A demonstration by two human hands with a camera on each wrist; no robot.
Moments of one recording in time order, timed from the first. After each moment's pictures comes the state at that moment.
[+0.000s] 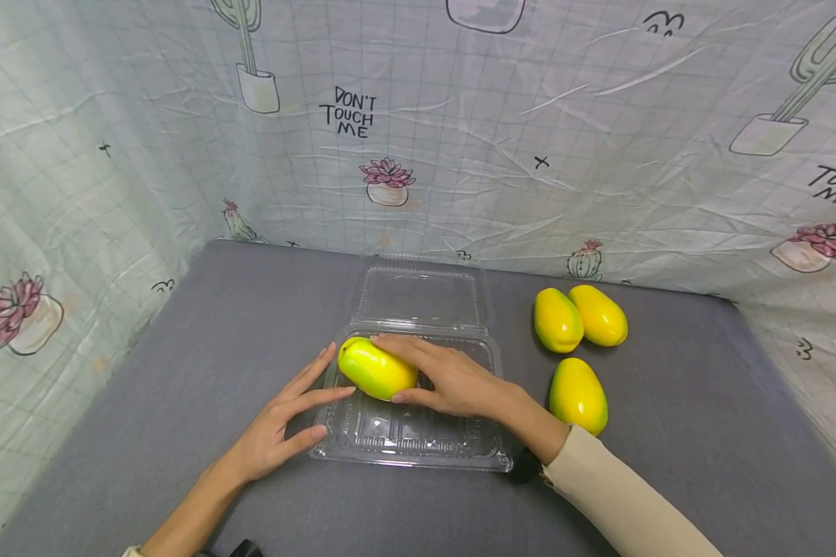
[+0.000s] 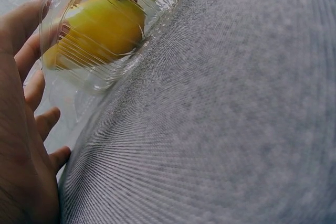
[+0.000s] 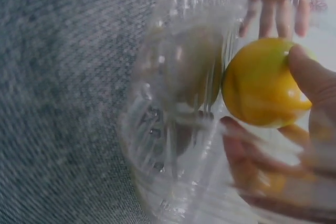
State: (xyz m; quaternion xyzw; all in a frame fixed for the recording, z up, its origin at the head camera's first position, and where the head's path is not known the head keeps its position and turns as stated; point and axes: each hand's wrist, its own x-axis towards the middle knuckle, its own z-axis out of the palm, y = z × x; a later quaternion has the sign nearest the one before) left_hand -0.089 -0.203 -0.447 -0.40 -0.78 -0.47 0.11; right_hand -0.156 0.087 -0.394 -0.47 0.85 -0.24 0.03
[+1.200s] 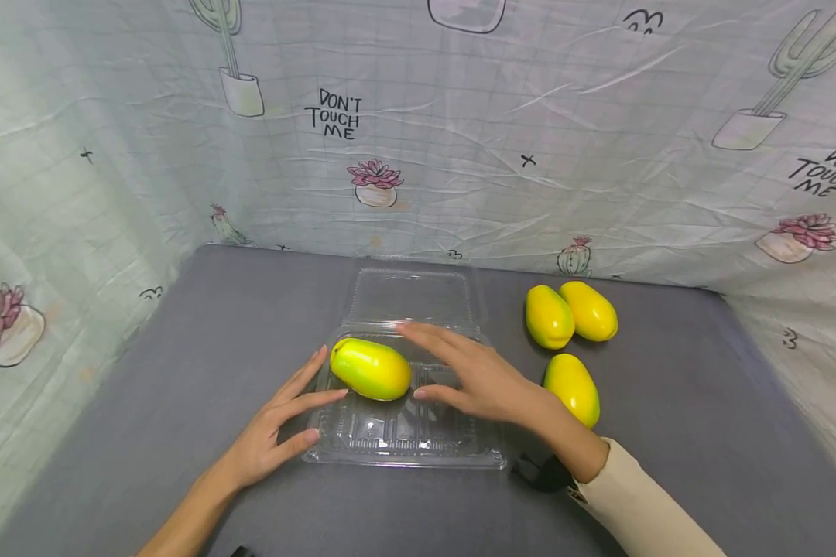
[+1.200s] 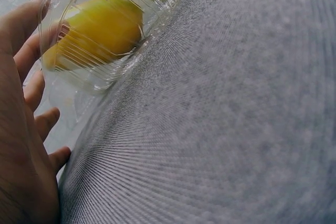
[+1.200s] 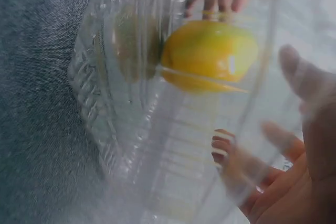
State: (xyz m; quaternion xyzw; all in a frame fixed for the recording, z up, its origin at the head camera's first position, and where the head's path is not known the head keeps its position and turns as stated) left_hand -0.091 -0.202 -0.450 -0.40 -0.77 -0.47 0.12; right_hand -0.138 0.123 -0.362 -0.44 0.86 -0.25 -0.02
